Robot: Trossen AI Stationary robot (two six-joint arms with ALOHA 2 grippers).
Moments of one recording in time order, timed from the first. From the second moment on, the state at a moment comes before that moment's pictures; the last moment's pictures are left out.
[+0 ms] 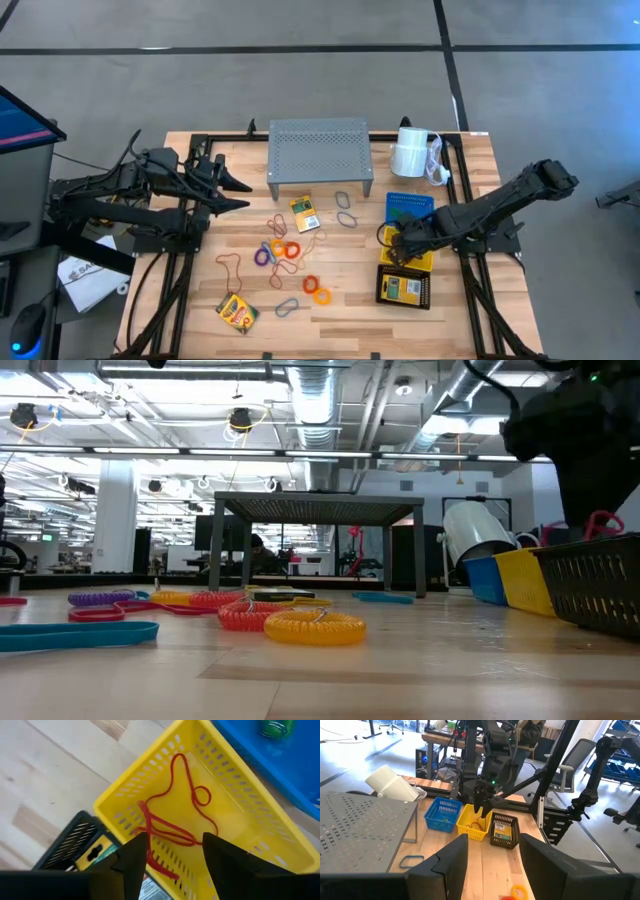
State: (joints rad) left arm 0.05 0.67 0.91 -0.44 0.10 -0.17; right arm 0.37 1.28 0.84 -0.93 0.11 1.31
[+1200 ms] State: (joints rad) left arm 0.05 0.67 0.91 -0.44 0.10 -0.22; right arm 0.58 0.97 0.61 -0.80 0.41 1.96
